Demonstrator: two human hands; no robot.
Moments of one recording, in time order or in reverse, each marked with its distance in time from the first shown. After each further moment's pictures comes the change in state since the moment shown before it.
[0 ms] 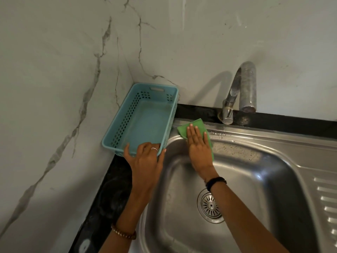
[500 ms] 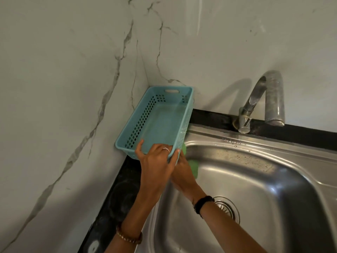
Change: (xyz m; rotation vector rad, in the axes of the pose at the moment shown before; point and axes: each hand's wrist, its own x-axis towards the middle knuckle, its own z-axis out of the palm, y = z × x) left_hand 0.018 -0.001 -0.016 -0.123 0.029 0.028; right_hand -0.021 -0.084 0.004 0.214 0.101 -0.297
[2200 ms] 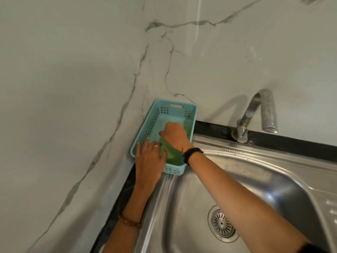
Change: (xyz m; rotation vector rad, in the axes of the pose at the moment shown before) left_hand 0.019 -0.047 -0.007 0.017 -0.333 -0.193; right_hand 0.129 -0.041 -0.093 0.229 -0.254 0.386
